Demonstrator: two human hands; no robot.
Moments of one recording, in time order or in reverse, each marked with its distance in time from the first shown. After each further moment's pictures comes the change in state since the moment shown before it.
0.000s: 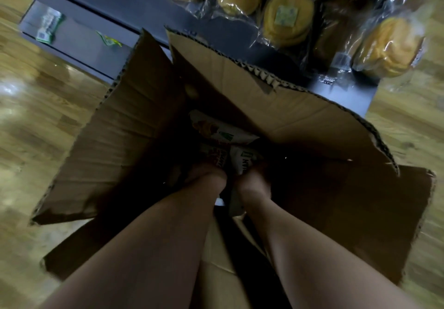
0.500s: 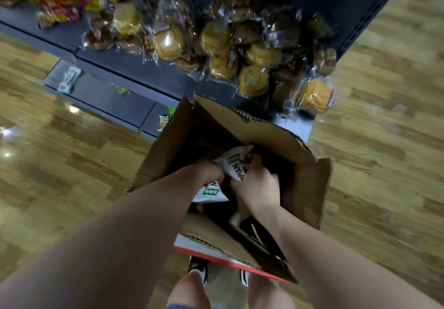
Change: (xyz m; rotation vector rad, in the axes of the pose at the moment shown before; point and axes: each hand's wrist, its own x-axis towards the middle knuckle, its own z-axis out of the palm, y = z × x) left_hand -0.133 -0.005 -0.078 -0.431 0.117 0.207; right_hand -0.106 -0.016 -0.096 -0.069 0.347 -0.446
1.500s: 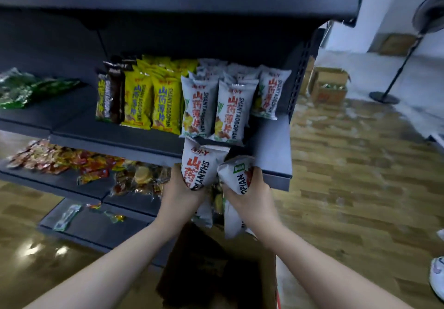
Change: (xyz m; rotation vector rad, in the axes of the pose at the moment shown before) left_hand -0.267 0.075 -0.154 -0.451 0.619 0.830; right_hand -0.123 -0.144 -0.269 0.423 0.401 -0.239
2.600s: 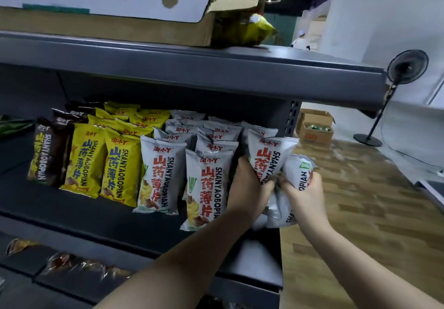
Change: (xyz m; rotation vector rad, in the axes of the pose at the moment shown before) left_hand 0.156 0.139 0.172 -0.062 -0.050 0.264; right_hand 0.200 0.038 -0.116 0.423 0.372 0.057
